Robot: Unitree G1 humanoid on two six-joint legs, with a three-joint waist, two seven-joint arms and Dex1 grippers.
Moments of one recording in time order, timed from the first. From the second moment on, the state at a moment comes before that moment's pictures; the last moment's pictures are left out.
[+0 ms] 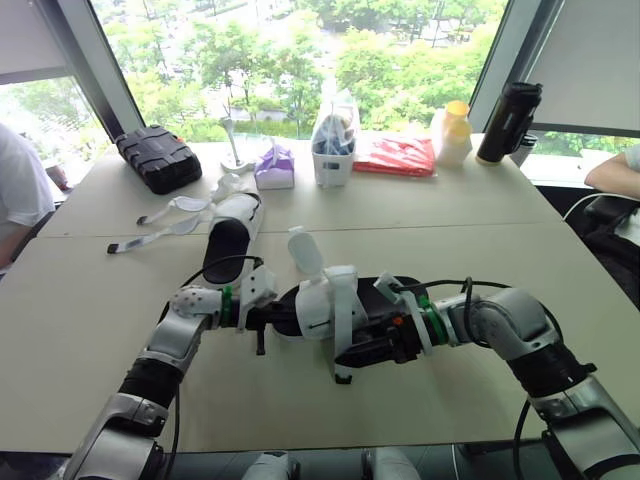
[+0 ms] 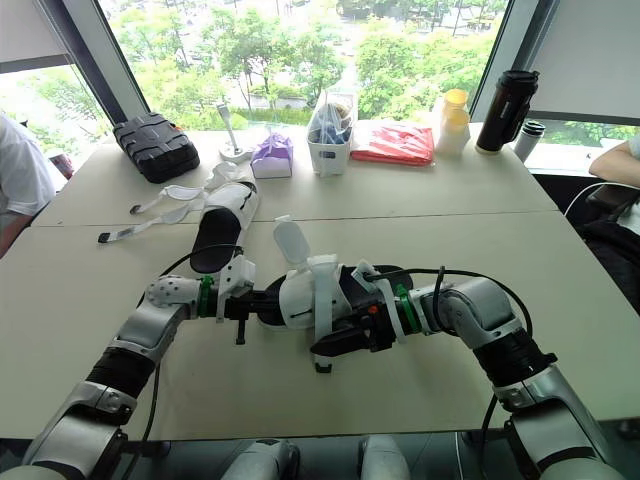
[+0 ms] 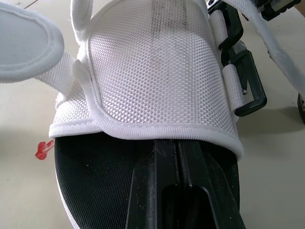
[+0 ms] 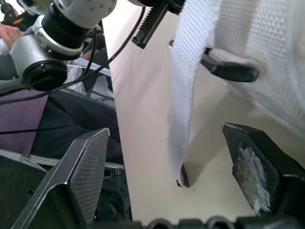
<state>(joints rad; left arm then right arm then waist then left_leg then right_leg) -0.49 0.46 -0.19 0.35 -0.21 0.01 -1.24 -0.58 -0.62 0.29 -0.02 0.79 1.19 1.03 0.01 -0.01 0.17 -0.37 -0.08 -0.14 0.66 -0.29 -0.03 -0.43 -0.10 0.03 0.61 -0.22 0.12</state>
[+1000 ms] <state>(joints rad) -0.48 0.43 -0.20 0.35 -0.20 0.01 -1.22 -1.01 -0.64 0.27 0.14 0.80 1.34 1.13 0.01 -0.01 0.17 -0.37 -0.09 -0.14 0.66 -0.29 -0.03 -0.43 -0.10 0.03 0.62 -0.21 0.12</state>
